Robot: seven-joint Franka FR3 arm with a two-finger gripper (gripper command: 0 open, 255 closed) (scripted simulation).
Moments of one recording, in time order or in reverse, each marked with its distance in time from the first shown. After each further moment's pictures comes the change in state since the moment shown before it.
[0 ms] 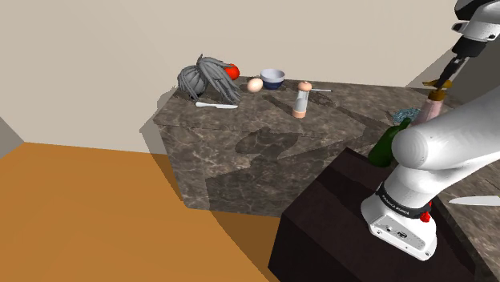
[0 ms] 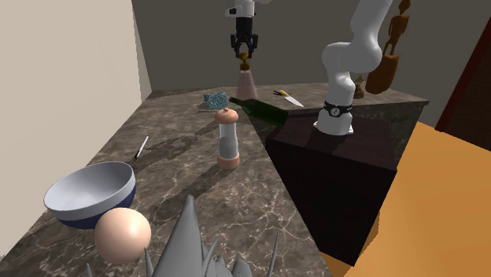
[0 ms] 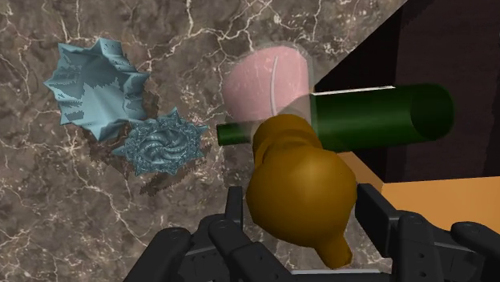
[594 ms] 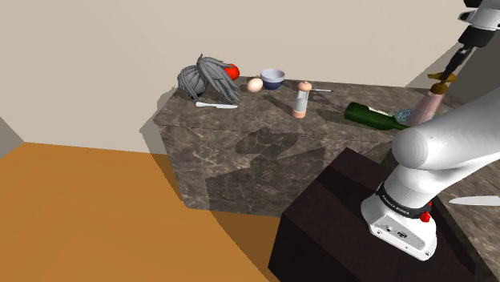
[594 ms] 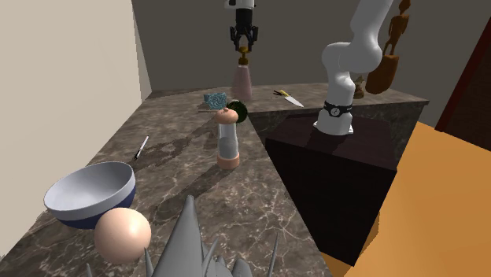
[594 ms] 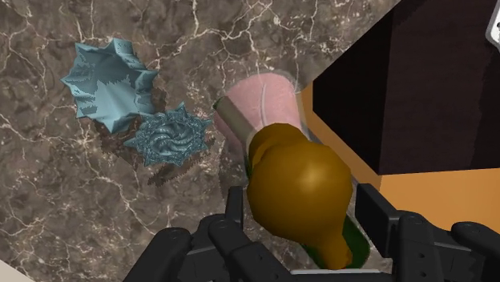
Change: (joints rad) arm 0.001 -0.014 0.017 0.070 0.003 -0.078 0.004
